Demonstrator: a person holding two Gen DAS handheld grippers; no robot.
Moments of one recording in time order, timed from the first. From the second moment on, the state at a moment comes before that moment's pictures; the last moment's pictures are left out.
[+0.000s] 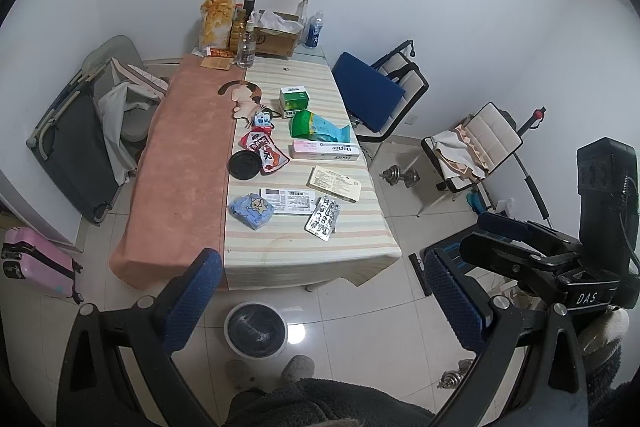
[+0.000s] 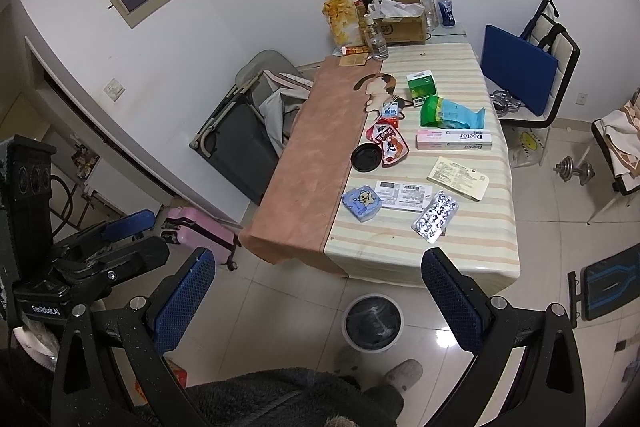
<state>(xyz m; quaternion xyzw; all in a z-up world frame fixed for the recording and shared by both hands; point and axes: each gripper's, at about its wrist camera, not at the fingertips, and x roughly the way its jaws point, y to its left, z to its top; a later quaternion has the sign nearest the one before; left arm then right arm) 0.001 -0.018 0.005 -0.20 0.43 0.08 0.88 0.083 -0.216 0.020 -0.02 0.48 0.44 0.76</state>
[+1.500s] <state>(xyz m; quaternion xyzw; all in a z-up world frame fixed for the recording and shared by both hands) 0.016 -0.025 0.019 -0.20 0.42 0.08 0.88 0.082 -0.209 0.016 -0.03 0.48 0.45 0.75</state>
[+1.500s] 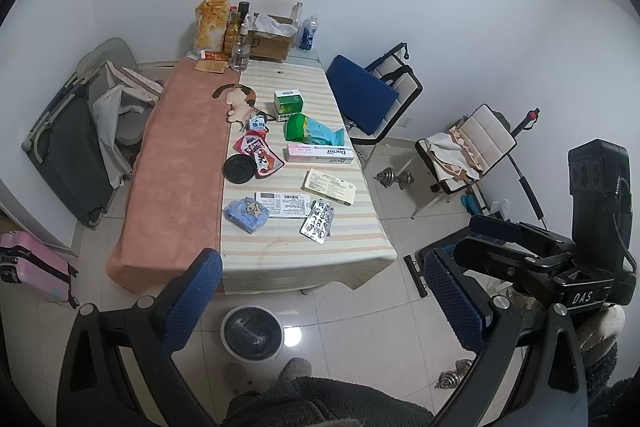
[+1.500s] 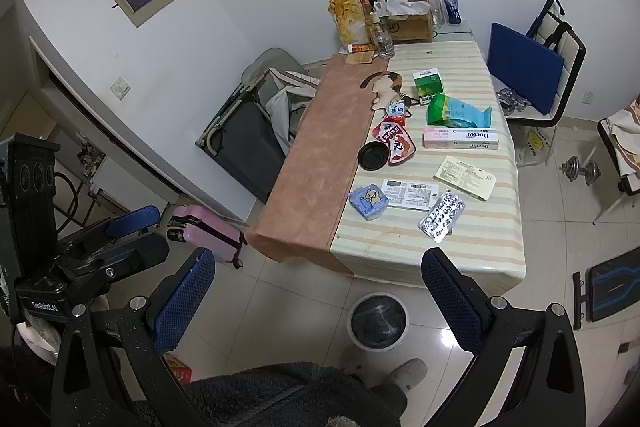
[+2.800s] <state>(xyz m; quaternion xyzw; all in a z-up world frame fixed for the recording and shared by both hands) 0.313 0.145 -0.288 -0.20 0.60 0.40 0.67 0.468 0.036 -0.303 -0.40 0.54 0.33 0.66</state>
